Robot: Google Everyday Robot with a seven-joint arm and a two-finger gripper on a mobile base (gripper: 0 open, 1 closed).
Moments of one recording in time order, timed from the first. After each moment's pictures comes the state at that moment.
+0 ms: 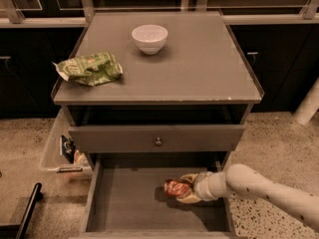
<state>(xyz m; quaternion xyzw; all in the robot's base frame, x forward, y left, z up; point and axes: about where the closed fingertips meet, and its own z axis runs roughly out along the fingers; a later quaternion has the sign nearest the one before) 0.504 -0.109 0.424 -0.59 0.71 0.19 0.35</state>
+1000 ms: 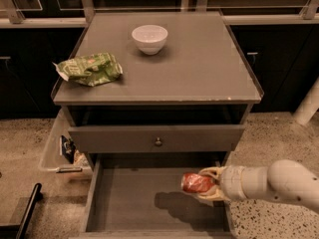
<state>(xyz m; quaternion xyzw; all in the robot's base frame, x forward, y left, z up) 0.450 -0.160 0.576 -0.62 0.67 0.12 0.39</state>
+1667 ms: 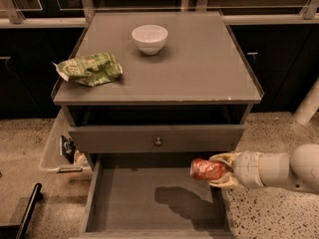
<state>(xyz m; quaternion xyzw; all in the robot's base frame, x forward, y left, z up) 0.457 -0.186 0.648 -0.63 0.65 0.10 0.41</state>
